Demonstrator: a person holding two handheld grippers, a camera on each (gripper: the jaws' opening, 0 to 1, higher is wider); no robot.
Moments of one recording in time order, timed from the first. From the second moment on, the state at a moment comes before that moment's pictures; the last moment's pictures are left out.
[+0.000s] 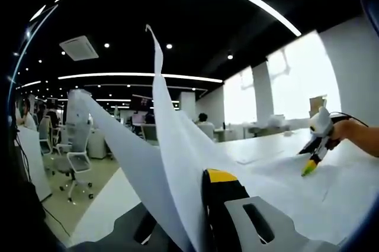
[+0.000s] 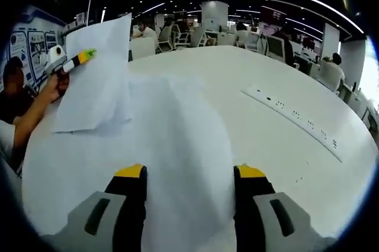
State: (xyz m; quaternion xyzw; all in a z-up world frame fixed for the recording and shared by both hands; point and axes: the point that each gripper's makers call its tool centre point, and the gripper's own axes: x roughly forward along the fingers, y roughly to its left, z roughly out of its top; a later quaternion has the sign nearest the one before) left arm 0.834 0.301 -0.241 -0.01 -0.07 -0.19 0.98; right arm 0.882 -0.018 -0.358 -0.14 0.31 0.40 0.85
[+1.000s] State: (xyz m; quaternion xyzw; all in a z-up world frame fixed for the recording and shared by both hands) left arm 0.835 0.304 -0.238 -0.02 -0.07 -0.18 0.98; right arm 0.874 0.005 -0.311 0.01 0.29 0.43 0.86
